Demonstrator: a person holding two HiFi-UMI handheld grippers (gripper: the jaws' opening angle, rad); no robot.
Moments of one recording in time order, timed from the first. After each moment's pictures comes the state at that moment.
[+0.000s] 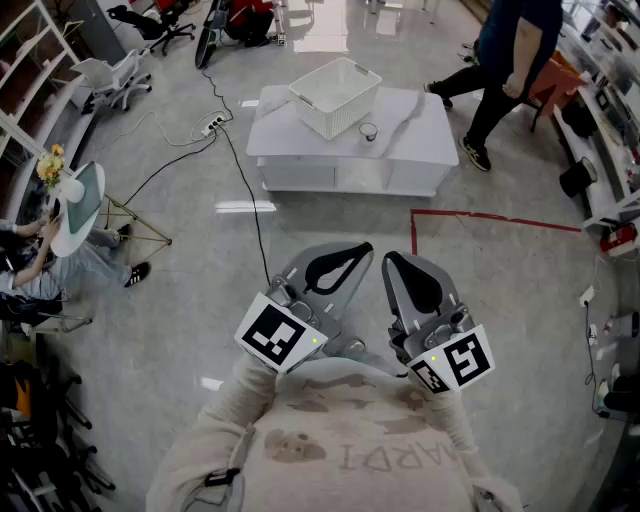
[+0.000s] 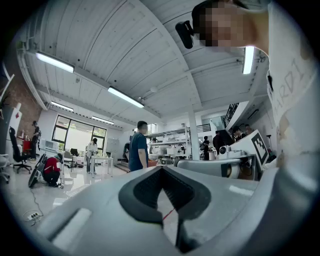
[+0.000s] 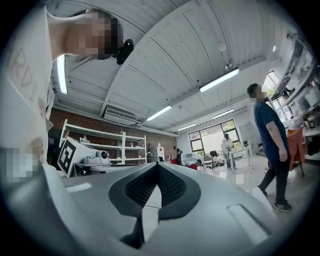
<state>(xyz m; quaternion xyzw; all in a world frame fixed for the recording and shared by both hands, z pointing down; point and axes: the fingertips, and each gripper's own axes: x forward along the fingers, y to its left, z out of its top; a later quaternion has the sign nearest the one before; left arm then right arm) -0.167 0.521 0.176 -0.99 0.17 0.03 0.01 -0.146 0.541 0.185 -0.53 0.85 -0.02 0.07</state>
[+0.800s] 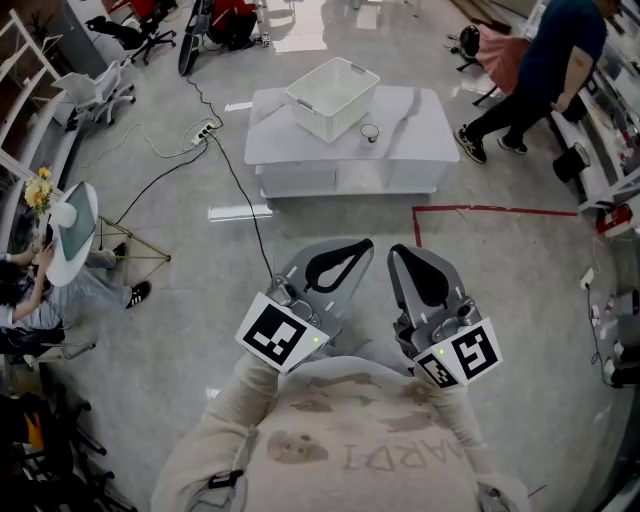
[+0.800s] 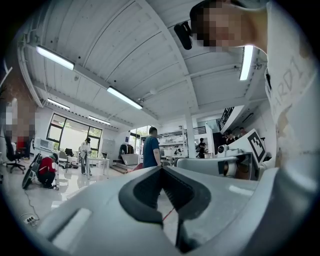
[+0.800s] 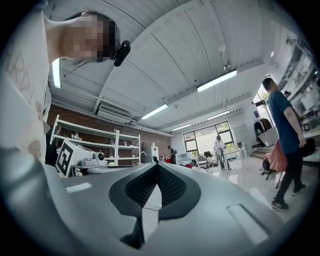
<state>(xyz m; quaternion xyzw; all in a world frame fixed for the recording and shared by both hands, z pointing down) -0.217 0.465 0.184 -0.99 0.14 0.04 0.00 -0.189 0.484 0.190 -0.56 0.83 -0.02 0.06</state>
